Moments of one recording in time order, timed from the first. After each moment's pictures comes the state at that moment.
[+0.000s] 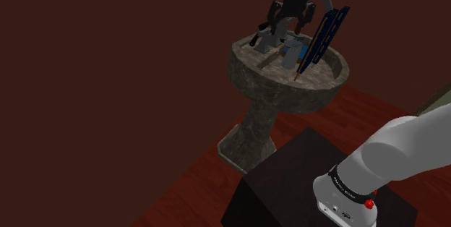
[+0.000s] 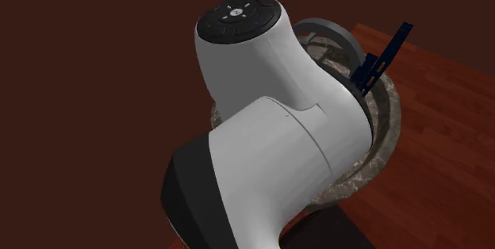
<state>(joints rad) -0.11 -0.35 0.13 -1.99 -0.07 1.66 0.51</state>
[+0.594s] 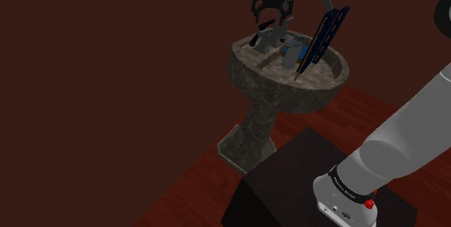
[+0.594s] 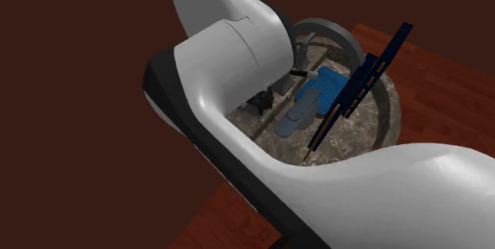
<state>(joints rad) -0.17 0.03 0.16 -1.60 -0.16 1.61 0.86</state>
